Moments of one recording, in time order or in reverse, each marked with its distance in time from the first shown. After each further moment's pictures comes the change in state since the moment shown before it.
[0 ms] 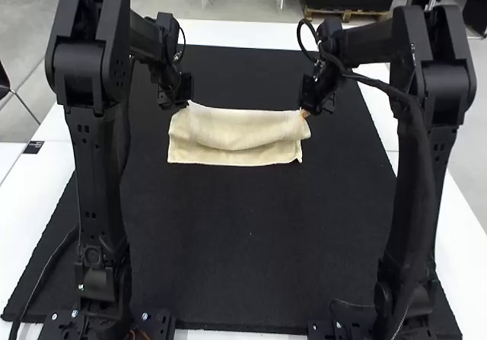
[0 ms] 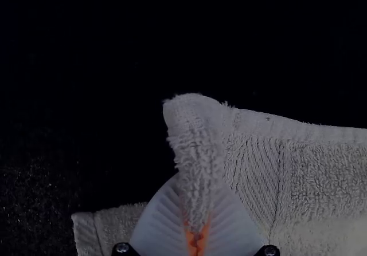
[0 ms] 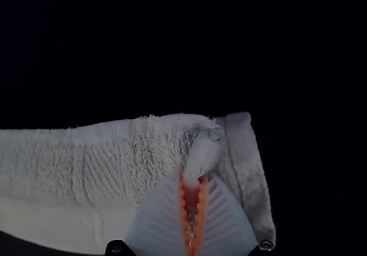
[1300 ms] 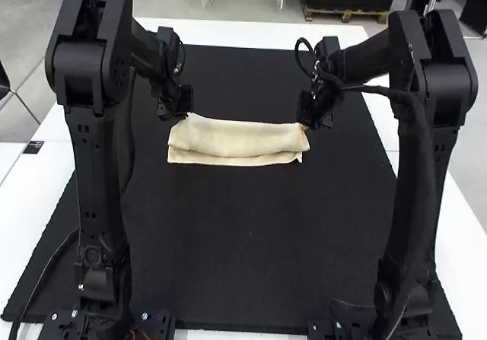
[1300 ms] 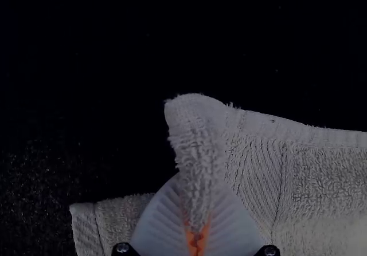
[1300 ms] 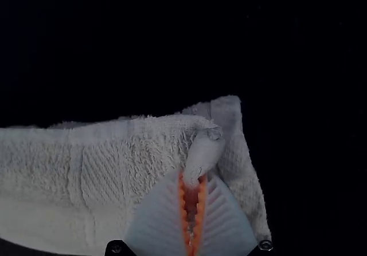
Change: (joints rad) left arm 0.000 0.000 -0.086 0.081 -0.021 0.000; right arm 0.008 -0.005 -0.163 0.164 0.018 -0.018
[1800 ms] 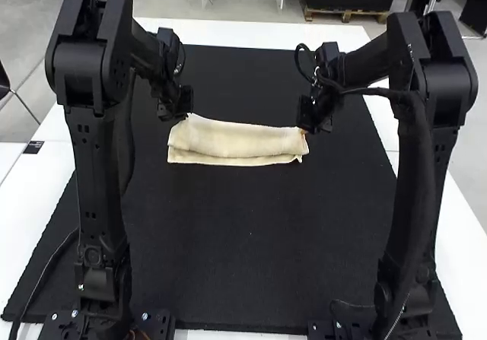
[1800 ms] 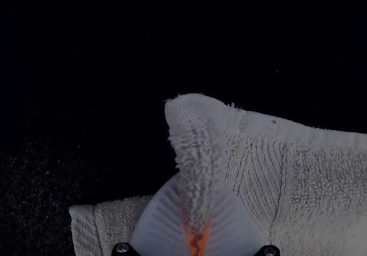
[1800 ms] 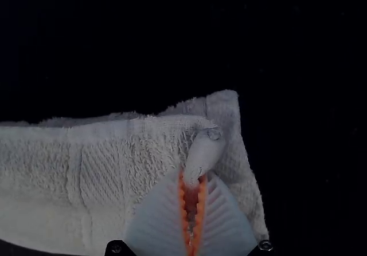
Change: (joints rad) left arm 0.000 0.000 -0.003 0.014 0.000 0.000; right arm 0.001 0.000 -0.042 0.045 0.000 -0.003
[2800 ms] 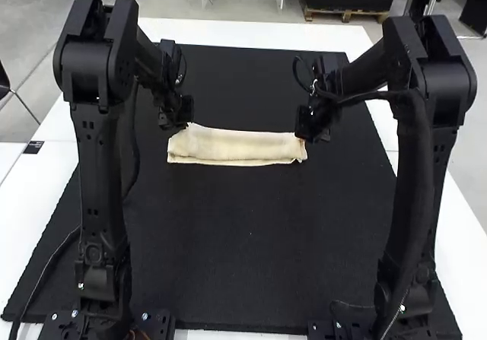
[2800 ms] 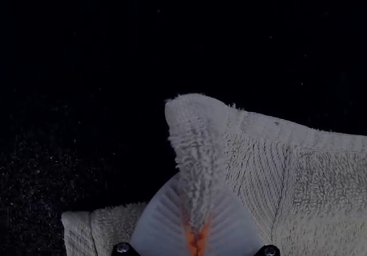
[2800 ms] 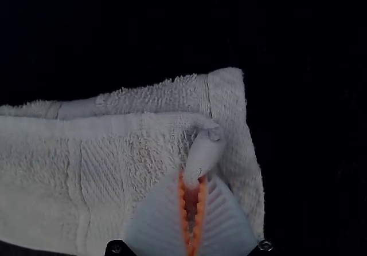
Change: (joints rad) left arm 0.000 0.058 -0.018 0.040 -0.014 0.000; right arm 0.012 0.000 -0.093 0.112 0.007 -0.008
